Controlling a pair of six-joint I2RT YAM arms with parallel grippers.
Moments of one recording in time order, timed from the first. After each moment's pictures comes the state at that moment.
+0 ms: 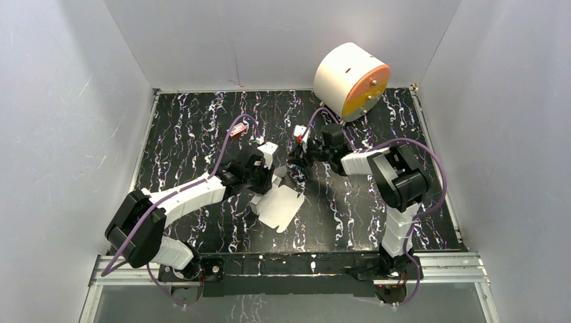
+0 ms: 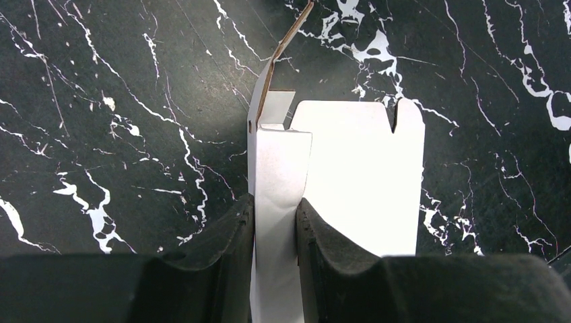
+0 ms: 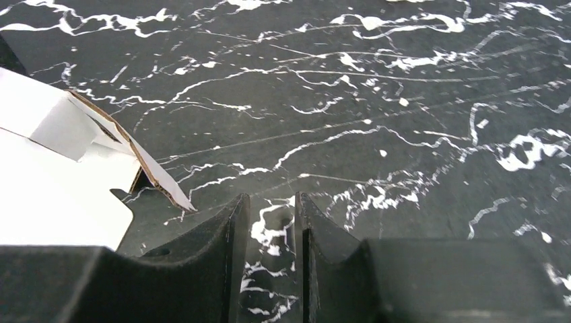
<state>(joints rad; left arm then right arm) -0.71 1.42 0.81 -0.23 0.02 -0.19 0.49 1.89 0.92 0.52 -0.75 -0.42</state>
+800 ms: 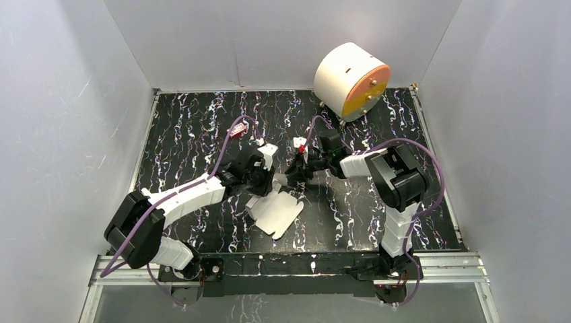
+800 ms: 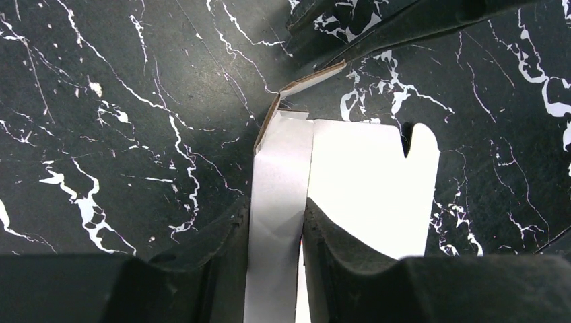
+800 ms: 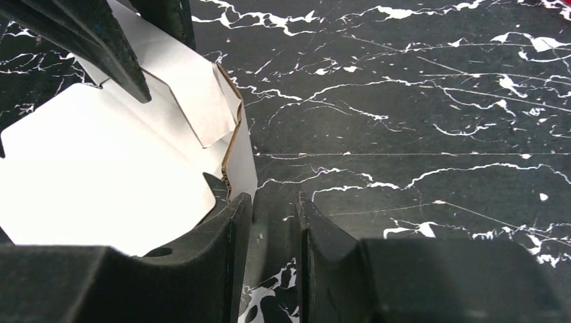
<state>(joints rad) -0.71 1.41 0.81 -0.26 0.03 -0.20 0.51 1.93 0.93 0.39 -1.07 -0.49</state>
